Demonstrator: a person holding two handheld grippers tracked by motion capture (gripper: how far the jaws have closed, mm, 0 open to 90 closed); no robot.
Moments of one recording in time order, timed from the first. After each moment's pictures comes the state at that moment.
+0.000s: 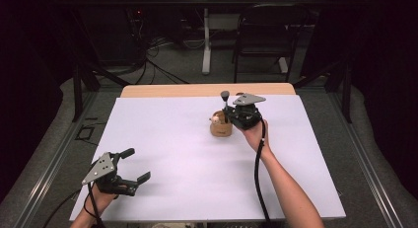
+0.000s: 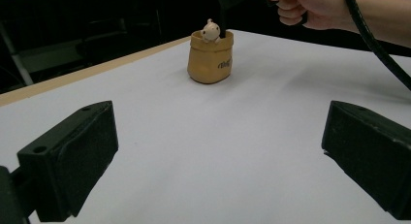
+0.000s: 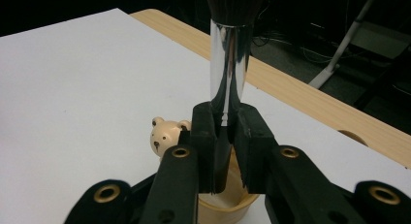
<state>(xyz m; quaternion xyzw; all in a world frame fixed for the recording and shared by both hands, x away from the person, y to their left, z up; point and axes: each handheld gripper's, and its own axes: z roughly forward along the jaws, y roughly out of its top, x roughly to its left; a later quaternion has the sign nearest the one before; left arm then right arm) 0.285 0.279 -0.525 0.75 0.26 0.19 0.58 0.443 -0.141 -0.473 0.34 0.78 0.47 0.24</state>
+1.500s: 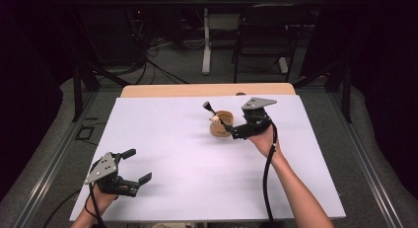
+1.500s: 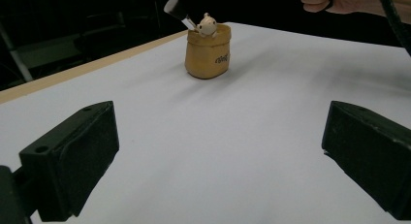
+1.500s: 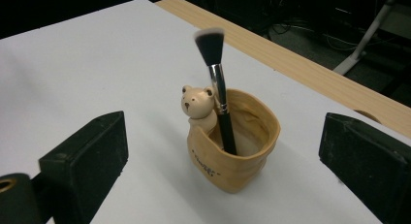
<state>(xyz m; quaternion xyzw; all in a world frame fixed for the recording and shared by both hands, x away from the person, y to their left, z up) 0.283 0.274 -0.520 0.76 0.26 0.20 0.56 0.417 -0.164 -0.461 0.33 0.80 0.46 0.20</state>
